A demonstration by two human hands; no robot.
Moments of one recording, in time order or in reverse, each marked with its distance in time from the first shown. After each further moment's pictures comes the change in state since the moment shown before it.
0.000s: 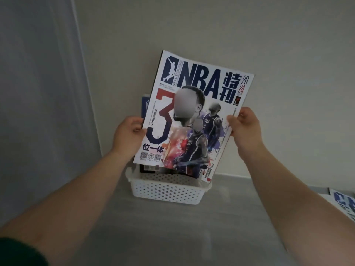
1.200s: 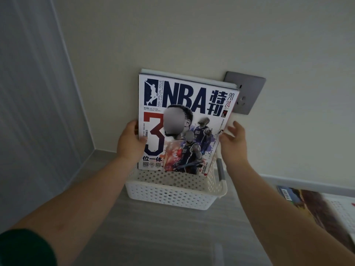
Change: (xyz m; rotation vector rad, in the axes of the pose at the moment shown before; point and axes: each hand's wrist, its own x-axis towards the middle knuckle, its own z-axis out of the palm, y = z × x) left_hand 0.032 -0.100 0.052 0.169 0.004 -0.119; right_hand 0.015 0.115 0.057 -0.041 0.022 0.191
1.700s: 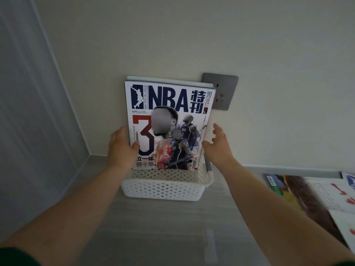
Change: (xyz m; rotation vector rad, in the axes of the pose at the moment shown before) left_hand -0.025 0.008 -0.009 0.142 -0.003 0.072; right_hand -0.012 0.002 -0.017 -0.315 -0.202 0.031
